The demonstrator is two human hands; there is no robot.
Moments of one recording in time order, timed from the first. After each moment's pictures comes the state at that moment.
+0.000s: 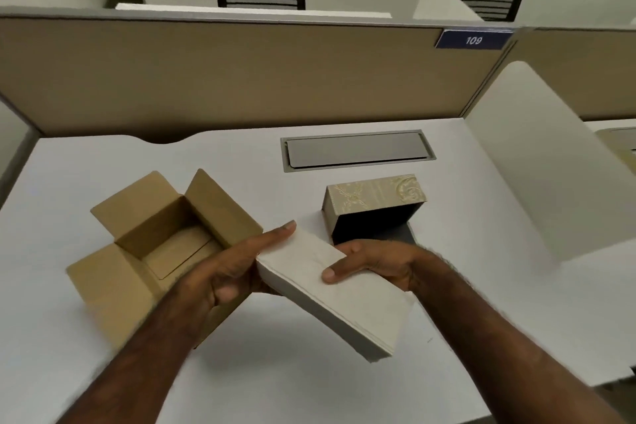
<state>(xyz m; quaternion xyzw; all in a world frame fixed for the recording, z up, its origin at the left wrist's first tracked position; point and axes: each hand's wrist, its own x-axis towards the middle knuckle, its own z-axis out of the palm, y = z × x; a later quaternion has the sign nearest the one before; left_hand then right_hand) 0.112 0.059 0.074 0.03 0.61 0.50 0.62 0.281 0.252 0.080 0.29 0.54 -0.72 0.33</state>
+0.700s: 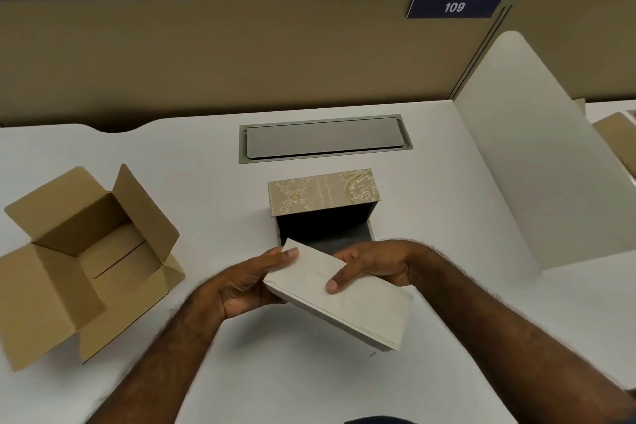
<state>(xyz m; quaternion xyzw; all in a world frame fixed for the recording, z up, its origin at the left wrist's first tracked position) 0.205 0.172 -0.002 0.00 0.55 0.51 0.66 0.356 0.391 0.020 0.25 0.53 -0.70 0.42</state>
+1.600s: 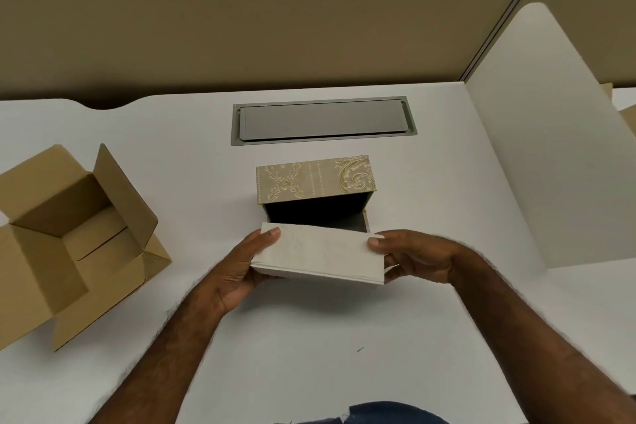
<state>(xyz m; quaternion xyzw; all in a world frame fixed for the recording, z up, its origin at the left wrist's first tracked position) 0.219 0.187 -0.033 -0.07 0.55 0.63 0.55 0.420 0.465 -0.032 0.31 0.52 -0.76 0.24</state>
